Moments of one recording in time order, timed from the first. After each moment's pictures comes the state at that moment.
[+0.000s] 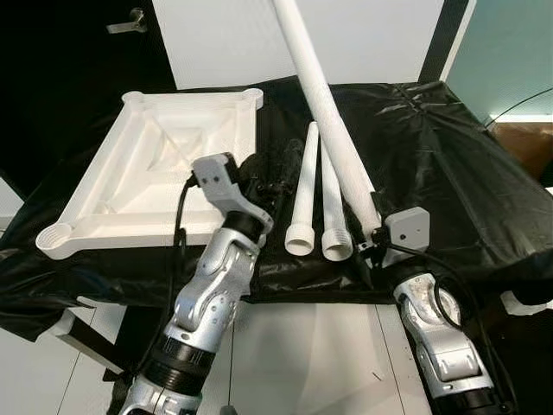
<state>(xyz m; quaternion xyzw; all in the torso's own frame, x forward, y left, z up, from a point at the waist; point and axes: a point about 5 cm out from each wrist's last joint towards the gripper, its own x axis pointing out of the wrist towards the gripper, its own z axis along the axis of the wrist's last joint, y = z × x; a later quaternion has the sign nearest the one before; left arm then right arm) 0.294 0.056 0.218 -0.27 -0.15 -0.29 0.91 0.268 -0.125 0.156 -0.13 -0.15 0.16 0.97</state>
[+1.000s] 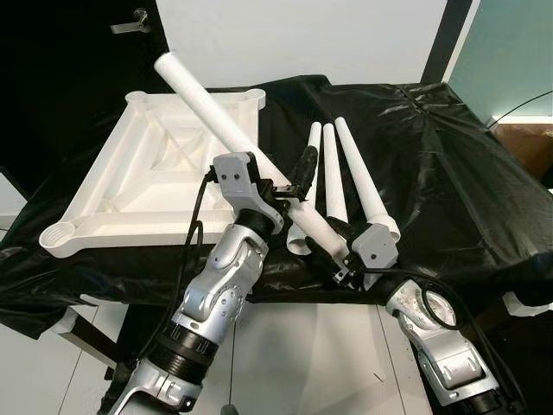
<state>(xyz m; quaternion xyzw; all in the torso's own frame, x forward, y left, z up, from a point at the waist) 0.301 0.047 0.212 -0.23 -0.13 -0.30 0.92 0.257 -0.108 0.150 -0.17 -0.13 0.31 0.92</state>
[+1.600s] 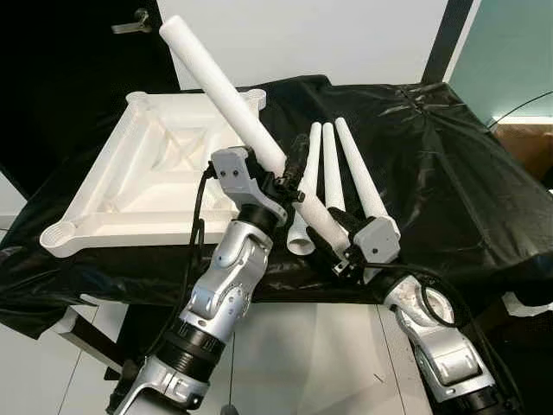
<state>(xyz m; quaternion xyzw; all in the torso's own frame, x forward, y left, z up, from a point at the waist) 0.301 0.049 0.220 -0.25 -0.18 -0.28 0.91 0.259 -0.106 0.156 -0.17 -0.15 0.28 0.93</state>
